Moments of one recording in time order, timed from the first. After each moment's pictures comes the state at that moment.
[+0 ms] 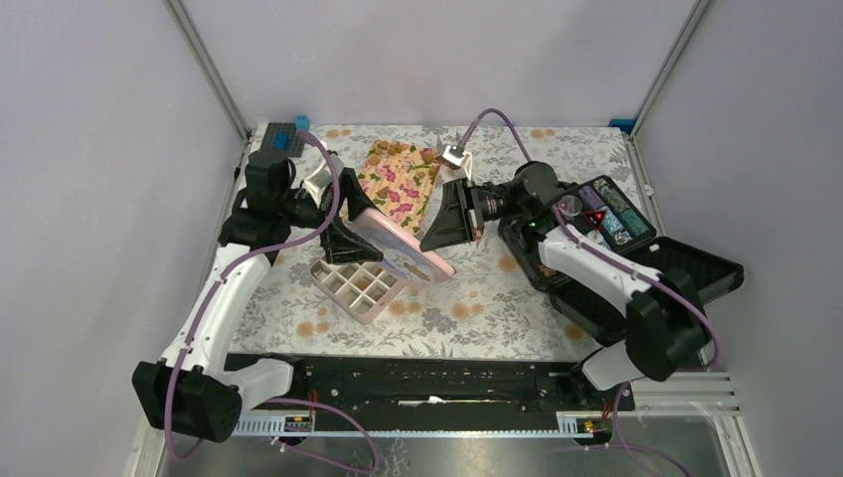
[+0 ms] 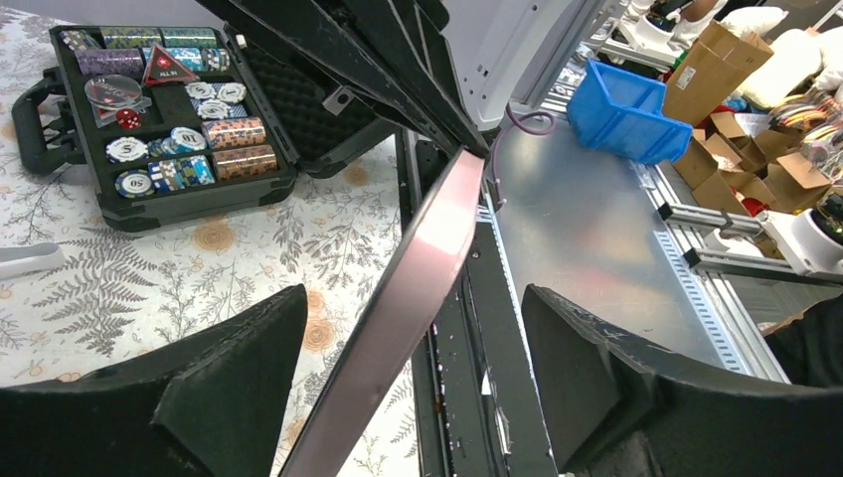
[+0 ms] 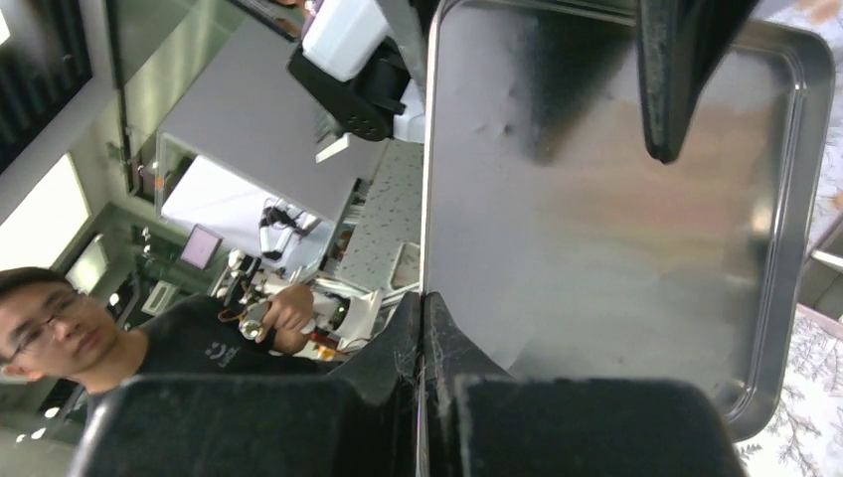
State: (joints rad) left arm -0.19 1.13 1.12 -0.35 1.51 0.06; right arm 0.60 1.44 1.04 0.70 -1.28 1.22
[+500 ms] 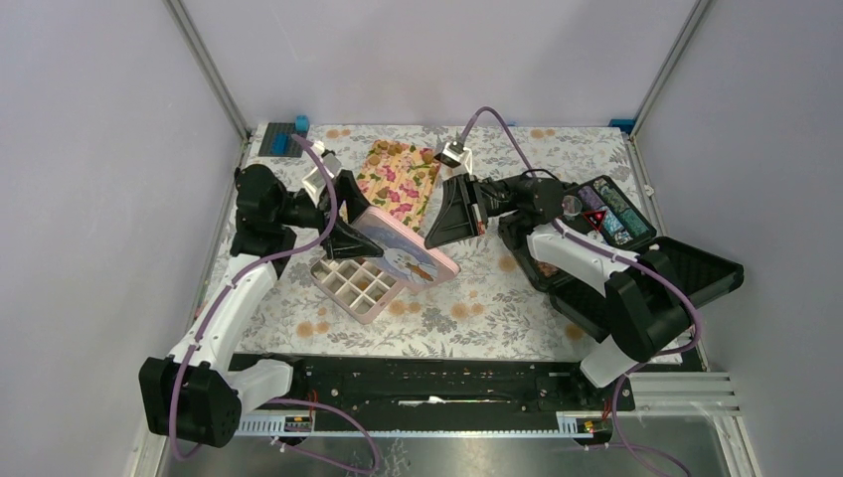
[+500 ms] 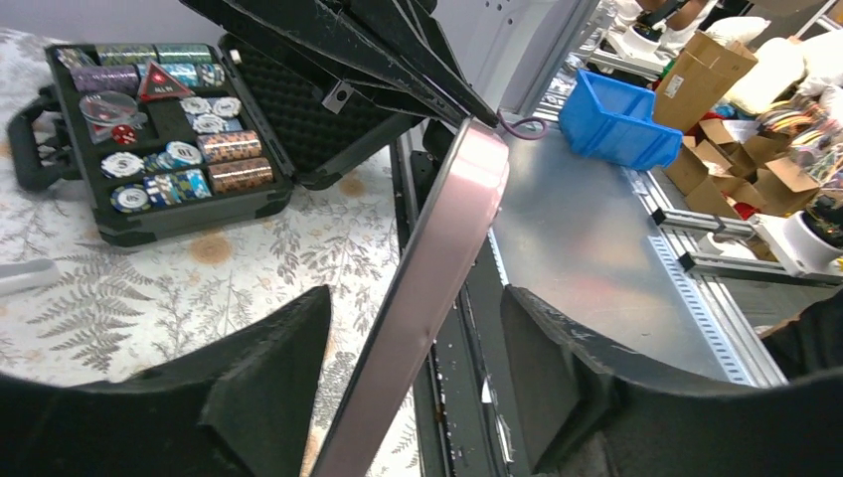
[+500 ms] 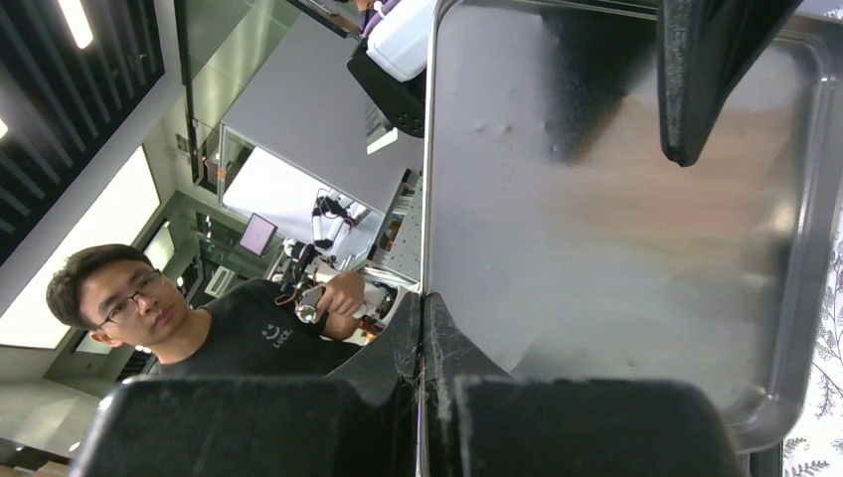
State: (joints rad) left arm -0.18 1.11 0.92 0.37 1.54 -0.48; right arm 0.58 1.59 1.04 1.35 -1.32 1.77
